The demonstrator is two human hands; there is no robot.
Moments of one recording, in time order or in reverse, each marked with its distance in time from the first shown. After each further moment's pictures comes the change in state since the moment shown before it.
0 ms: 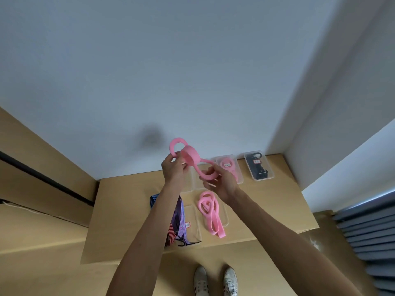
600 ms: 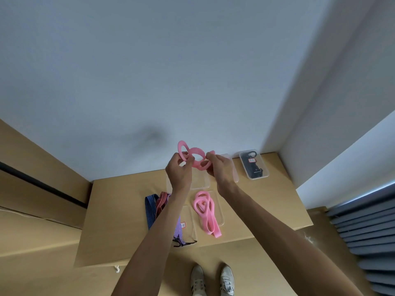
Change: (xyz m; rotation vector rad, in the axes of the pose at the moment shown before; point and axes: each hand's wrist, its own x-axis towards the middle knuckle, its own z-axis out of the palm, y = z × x) left_hand -0.018 -0.029 0.017 0.471 -0.018 0.515; right_hand -0.003 -0.024 0.019 -0.378 0.244 -0.385
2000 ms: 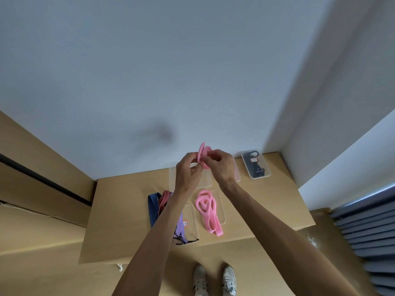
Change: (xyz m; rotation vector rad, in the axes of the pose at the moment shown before) left_hand -0.012 0.002 -0.009 0.059 -0.321 0.275; right_hand -0.011 -0.012 0.002 -0.301 0.055 -0.222
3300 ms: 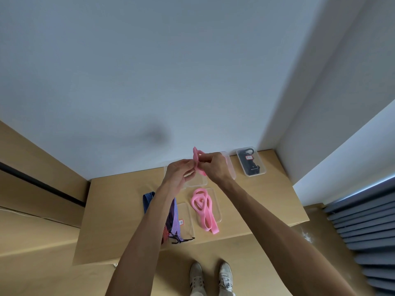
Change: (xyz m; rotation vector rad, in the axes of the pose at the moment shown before) left_hand 0.012 -0.027 -0.017 -0.736 -0.230 -0.666; right_hand 0.008 0.005 -0.005 -0.263 -0.229 -0.093
